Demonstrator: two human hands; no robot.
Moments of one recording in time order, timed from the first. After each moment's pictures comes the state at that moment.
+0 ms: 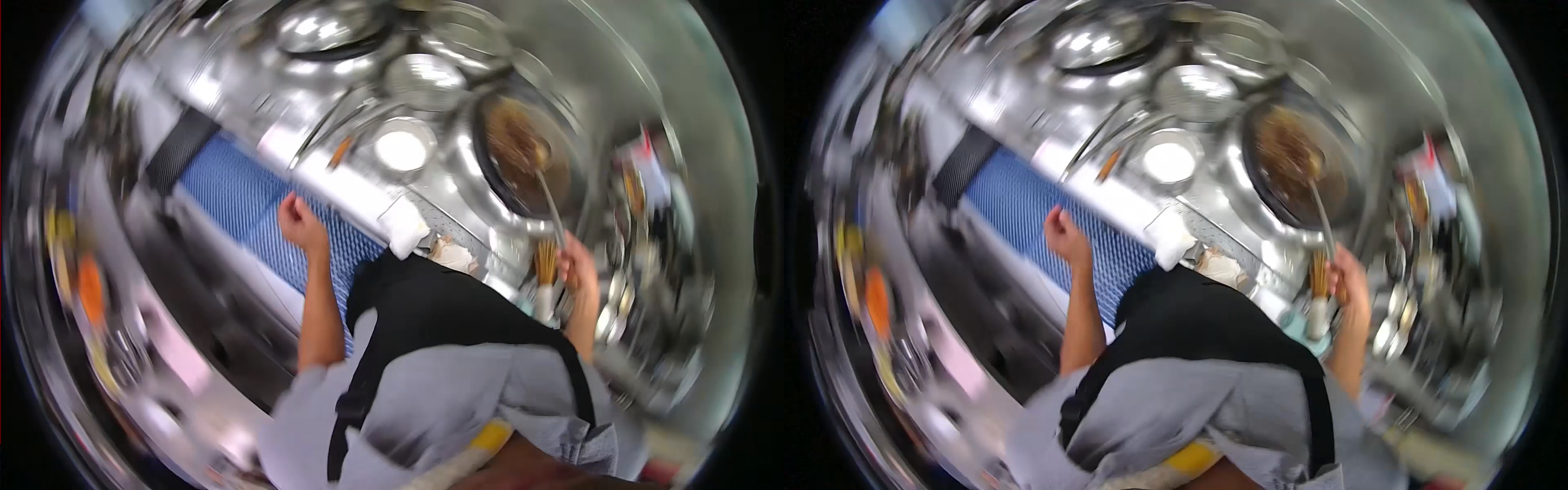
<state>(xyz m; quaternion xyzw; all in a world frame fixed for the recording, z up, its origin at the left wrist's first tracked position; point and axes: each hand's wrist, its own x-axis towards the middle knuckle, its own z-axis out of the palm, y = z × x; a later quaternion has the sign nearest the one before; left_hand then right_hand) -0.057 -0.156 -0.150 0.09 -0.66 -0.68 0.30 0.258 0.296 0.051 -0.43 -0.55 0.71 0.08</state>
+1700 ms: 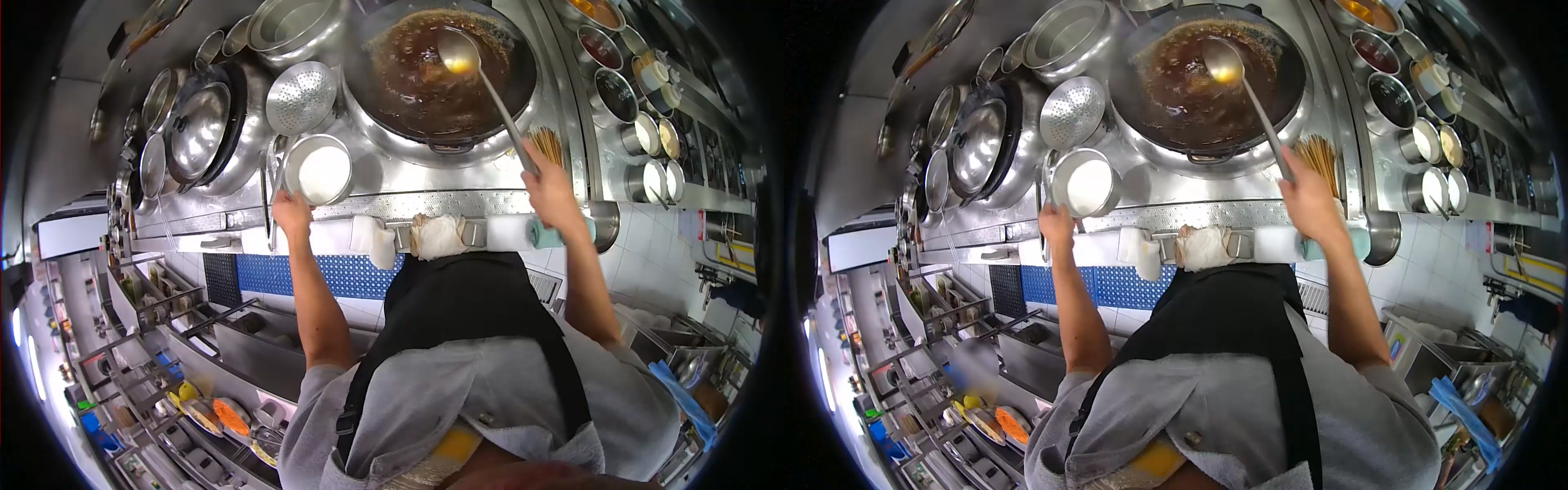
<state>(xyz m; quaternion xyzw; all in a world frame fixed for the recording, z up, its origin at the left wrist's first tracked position) -0.168 0.004 -0.084 -0.16 -0.92 -0.36 -0.02 0.273 0.280 0.016 -0.46 -0.60 0.64 0.13</state>
